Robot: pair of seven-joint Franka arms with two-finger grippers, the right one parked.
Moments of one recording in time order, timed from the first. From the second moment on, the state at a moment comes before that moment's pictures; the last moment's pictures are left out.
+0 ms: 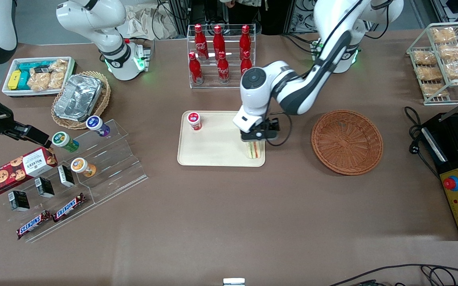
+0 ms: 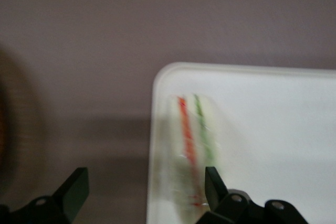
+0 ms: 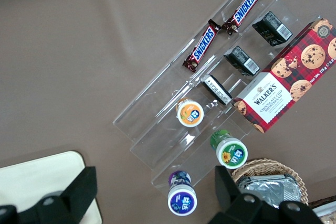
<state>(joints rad) -0.39 0.35 -0.39 -1.94 0.36 2.20 -1.04</state>
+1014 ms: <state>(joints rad) 0.15 0.01 -0.38 -1.81 0.20 1.73 -0.26</state>
